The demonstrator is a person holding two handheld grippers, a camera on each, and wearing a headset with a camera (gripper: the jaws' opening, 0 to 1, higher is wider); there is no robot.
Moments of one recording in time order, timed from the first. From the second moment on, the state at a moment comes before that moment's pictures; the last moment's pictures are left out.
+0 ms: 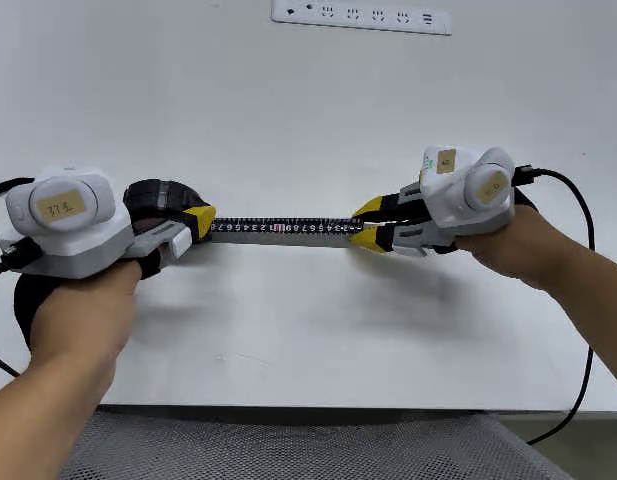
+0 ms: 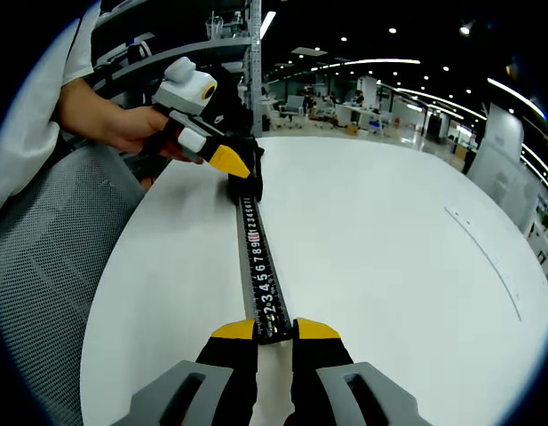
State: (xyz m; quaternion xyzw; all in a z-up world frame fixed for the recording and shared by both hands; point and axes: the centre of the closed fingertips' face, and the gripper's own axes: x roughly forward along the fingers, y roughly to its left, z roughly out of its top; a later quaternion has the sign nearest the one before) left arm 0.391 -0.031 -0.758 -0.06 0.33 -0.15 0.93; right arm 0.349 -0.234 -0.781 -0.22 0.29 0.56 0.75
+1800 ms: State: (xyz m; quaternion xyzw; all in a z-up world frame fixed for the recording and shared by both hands) left arm 0.391 -0.030 -0.758 -0.07 0.33 -0.16 0.93; right arm 0.360 -0.154 -0.785 -0.18 0.27 0.59 0.74
